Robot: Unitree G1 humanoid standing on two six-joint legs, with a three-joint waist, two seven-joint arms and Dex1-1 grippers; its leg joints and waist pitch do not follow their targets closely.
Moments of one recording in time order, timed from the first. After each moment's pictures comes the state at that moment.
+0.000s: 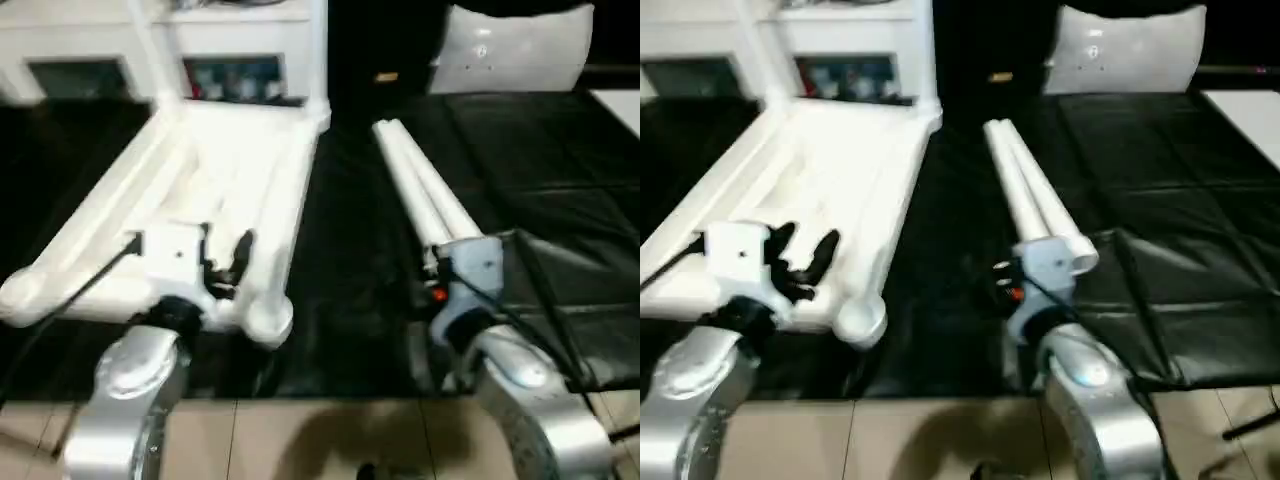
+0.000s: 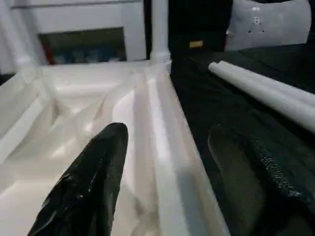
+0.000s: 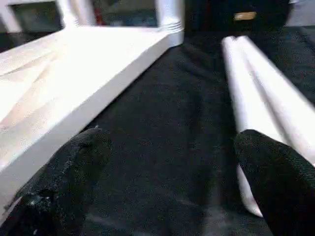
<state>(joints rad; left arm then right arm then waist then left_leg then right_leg) 0.01 0.13 0.04 -0.53 -0.12 0.54 -0.17 0.00 -0.12 0.11 -0.50 0.16 0.66 0.16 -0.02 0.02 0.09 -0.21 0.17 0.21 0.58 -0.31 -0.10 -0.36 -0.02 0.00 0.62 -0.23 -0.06</state>
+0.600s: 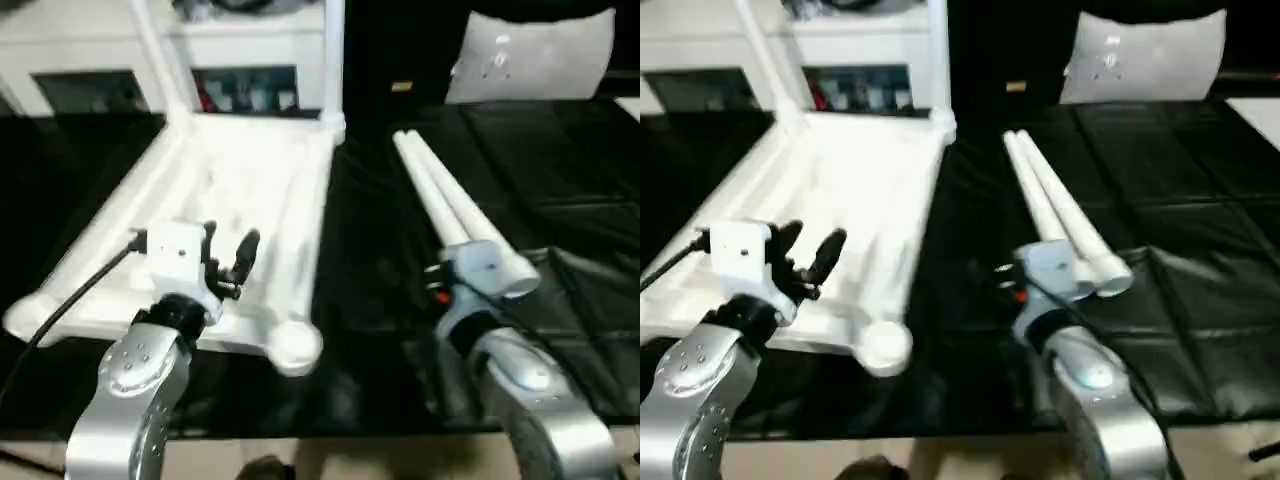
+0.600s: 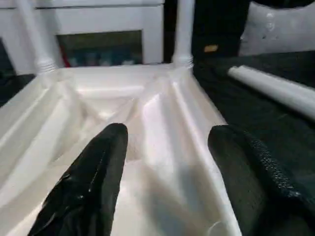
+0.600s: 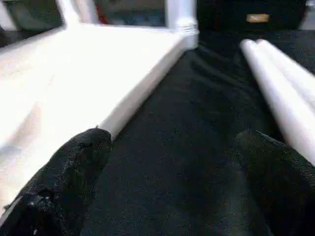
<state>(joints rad) 0.00 0.14 0.03 -0.54 -0.13 0.58 -0.16 -0.03 -0.12 0.10 -0.50 0.15 0.70 0.14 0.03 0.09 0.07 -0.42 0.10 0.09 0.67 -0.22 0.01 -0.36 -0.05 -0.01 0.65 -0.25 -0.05</state>
